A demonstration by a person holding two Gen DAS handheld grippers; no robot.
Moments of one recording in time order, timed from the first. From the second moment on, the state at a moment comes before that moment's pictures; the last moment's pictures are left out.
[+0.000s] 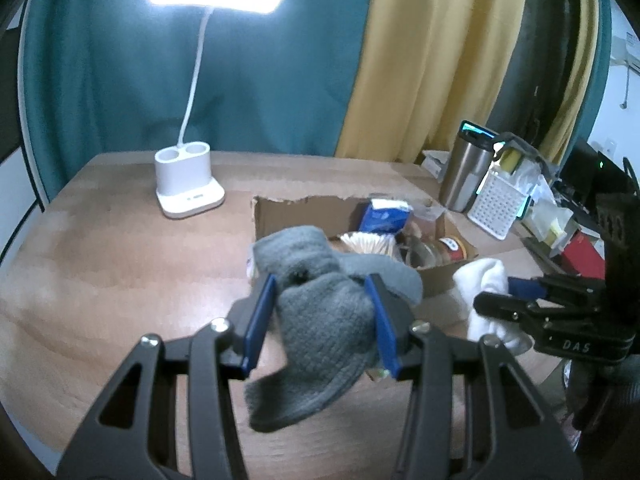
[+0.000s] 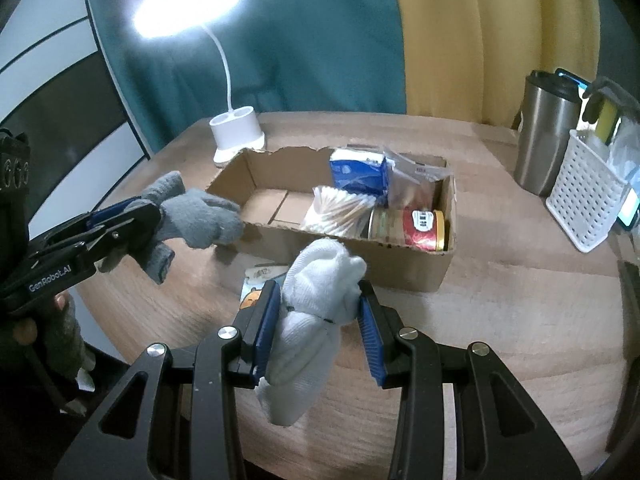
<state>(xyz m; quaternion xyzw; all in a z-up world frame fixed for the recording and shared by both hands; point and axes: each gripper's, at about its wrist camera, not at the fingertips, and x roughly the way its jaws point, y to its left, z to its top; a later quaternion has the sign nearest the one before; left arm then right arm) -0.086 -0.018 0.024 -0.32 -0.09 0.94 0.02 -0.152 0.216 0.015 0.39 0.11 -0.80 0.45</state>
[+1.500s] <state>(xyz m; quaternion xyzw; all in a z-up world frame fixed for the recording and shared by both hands) -0.144 -0.014 0.049 -0.30 -0.05 0.95 0.03 -0.189 0.189 0.040 0.37 0.10 -0.80 0.47</state>
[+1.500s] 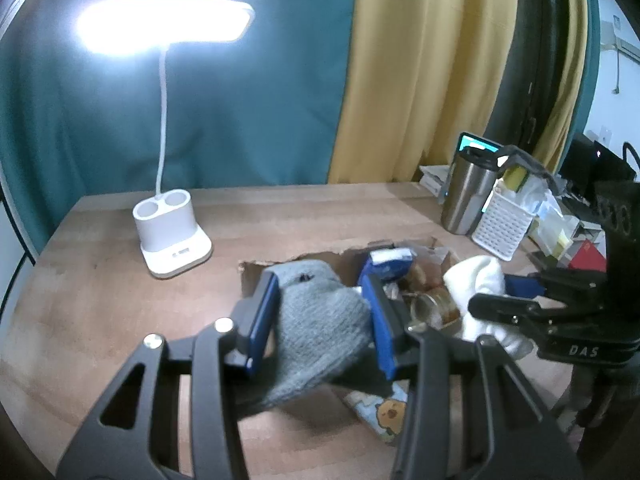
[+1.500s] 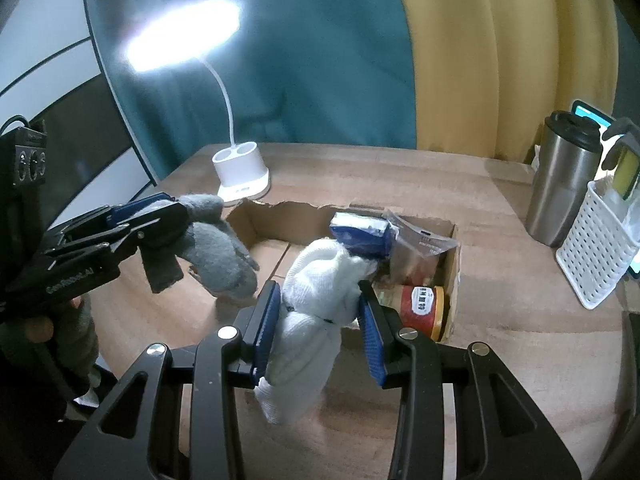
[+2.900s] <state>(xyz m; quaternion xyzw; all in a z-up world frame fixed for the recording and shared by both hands) -0.202 -0.032 -0.018 -0.40 -0.08 0.91 0.02 -0.219 0.118 0.022 0.38 0.13 -0.77 0.49</state>
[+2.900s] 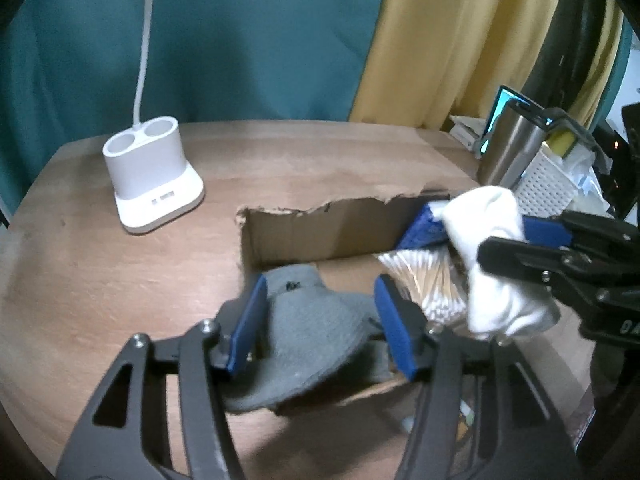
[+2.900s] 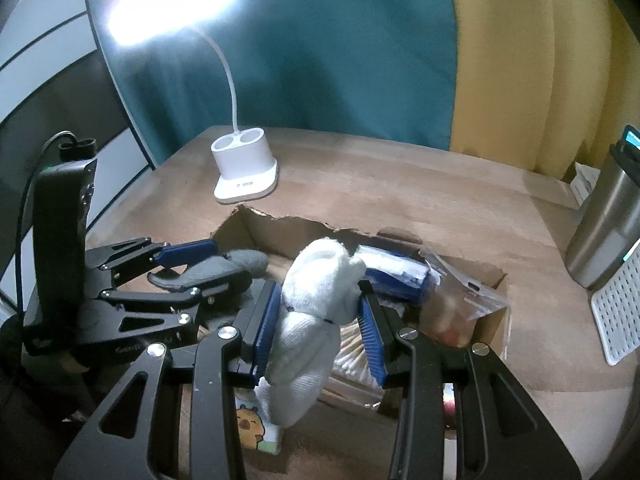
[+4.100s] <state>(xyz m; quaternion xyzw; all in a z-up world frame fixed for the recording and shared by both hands) -0.202 -0.076 -0.062 -0.43 -0.10 0.90 0.02 -0.219 0.051 -0.043 0.46 0.17 -0.73 0.48</state>
